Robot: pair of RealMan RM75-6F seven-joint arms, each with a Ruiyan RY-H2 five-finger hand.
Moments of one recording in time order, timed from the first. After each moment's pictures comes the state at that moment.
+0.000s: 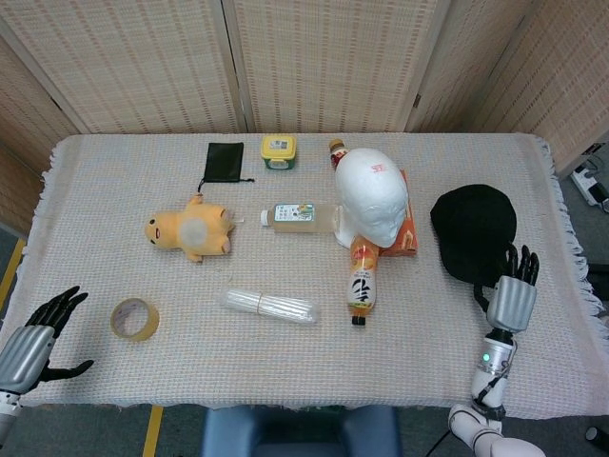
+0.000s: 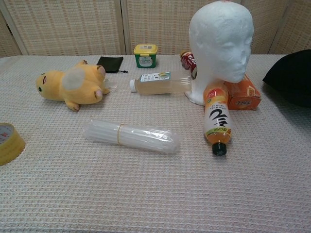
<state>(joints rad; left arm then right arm) -0.17 -1.03 0.06 -1.58 1.58 1.37 -0.27 0.41 -2.17 0.37 -0.18 -1.23 1.45 0.29</state>
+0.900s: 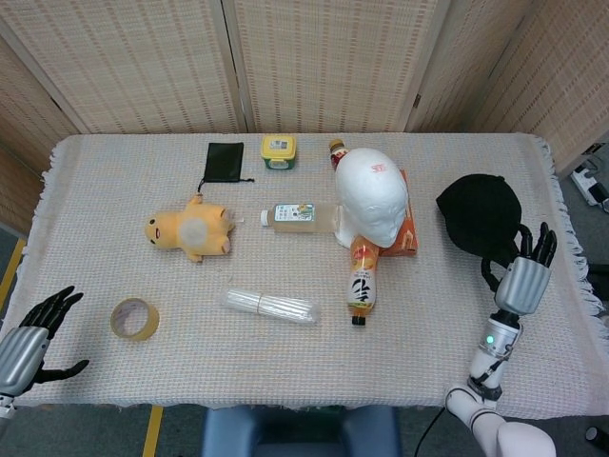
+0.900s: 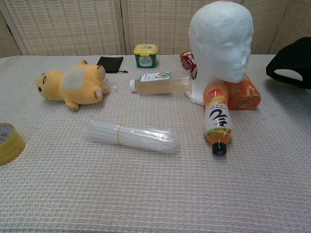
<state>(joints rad) -0.16 -1.02 0.05 -1.56 1.60 1.39 -0.29 0.52 -2.11 0.47 -0.29 -1.17 1.55 0.31</state>
